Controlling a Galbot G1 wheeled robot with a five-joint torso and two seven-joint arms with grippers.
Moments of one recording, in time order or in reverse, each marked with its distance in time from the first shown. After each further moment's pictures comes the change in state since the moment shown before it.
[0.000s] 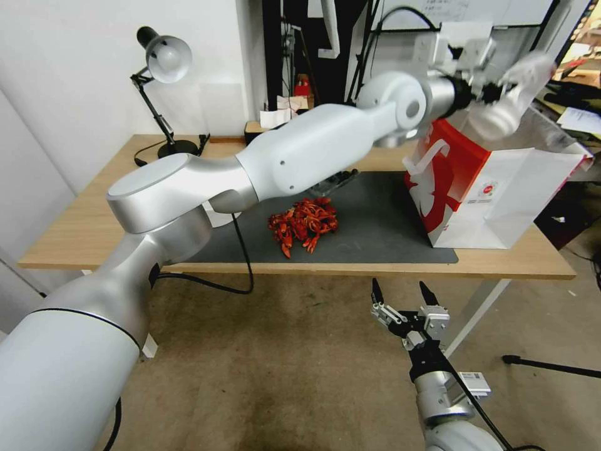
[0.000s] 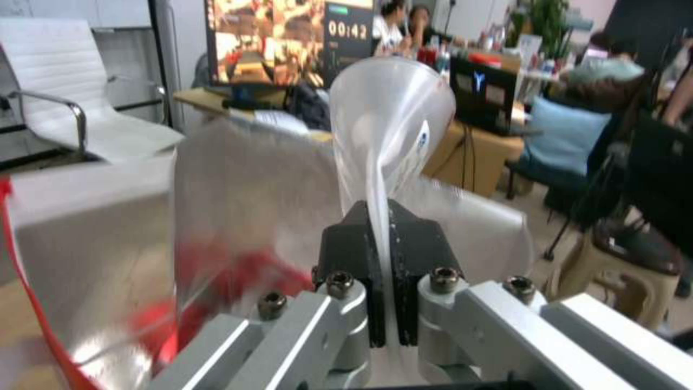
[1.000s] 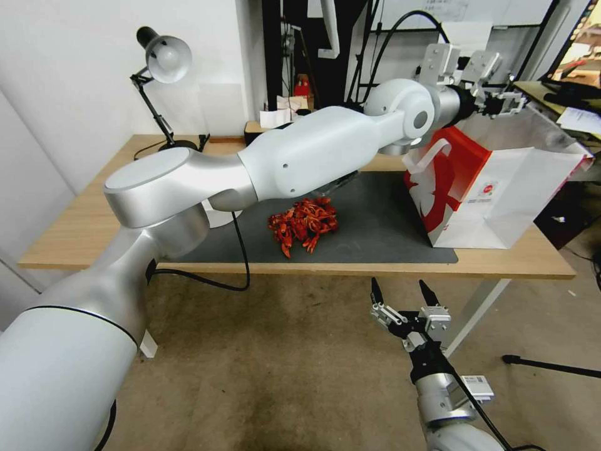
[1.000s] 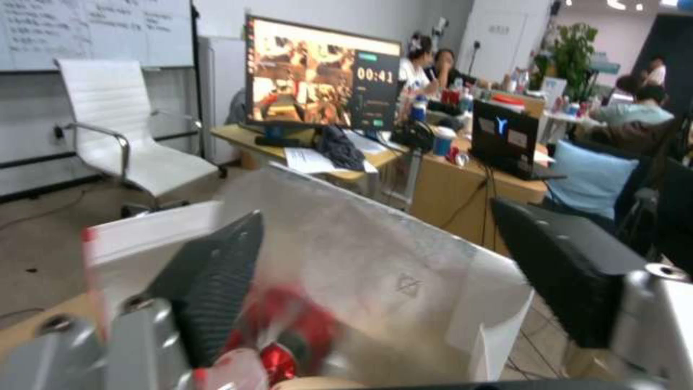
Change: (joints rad) left arm 0.053 0.078 -0.110 -0.133 0.053 -0.030 -0.118; right arm -0.009 -0.006 -0.001 0.015 -0.004 0.015 -0.013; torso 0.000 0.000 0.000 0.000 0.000
